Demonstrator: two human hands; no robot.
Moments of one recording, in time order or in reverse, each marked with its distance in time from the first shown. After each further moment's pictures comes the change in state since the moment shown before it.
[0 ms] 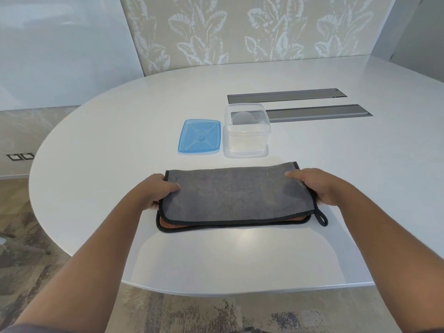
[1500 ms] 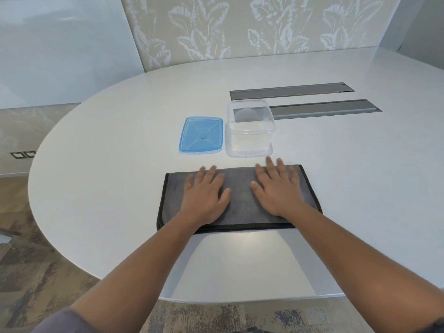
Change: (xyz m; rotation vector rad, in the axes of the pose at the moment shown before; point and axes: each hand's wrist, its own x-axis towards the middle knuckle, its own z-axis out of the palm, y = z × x) left_hand -0.004 0.007 0.109 0.856 0.278 0.697; right_hand 0.037 0.014 0.097 -1.125 0.346 -0.492
